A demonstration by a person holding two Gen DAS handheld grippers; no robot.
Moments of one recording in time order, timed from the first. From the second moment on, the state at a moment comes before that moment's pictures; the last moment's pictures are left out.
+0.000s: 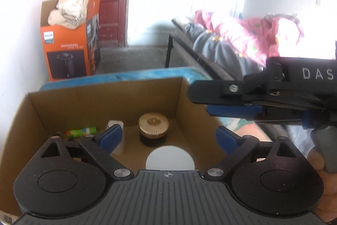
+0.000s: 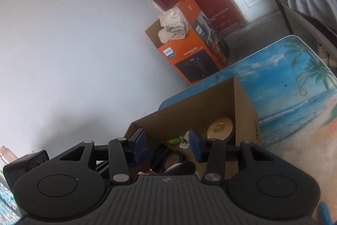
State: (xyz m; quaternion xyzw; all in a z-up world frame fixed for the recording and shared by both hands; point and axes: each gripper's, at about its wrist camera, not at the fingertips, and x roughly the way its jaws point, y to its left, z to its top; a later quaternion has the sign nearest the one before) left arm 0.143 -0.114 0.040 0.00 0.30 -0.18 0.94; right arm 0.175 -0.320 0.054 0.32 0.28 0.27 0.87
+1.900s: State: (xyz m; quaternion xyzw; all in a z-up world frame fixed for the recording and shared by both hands) left arm 0.062 -0.024 0.056 -0.04 0.34 -0.01 0.94; right arm 0.058 -0.220 0.095 0.00 0.28 0.07 0.96
